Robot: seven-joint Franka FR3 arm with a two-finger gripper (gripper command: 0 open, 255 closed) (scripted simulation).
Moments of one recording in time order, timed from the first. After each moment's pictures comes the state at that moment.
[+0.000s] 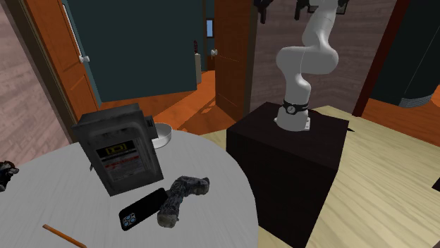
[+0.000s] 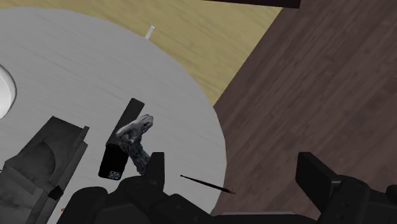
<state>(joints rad) 0.00 -0.81 -0.07 -2.31 0.05 1.70 -0.11</state>
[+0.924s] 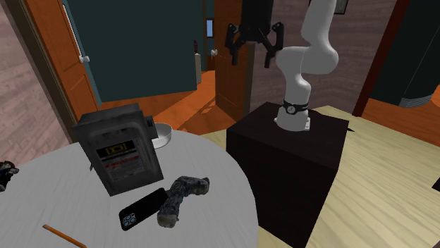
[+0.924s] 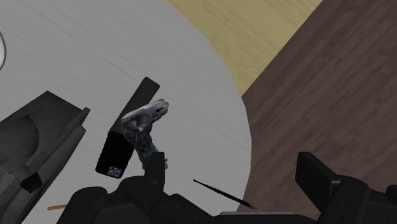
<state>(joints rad) 0.01 -0.47 -0.10 -2.35 0.00 2.04 -0.21</state>
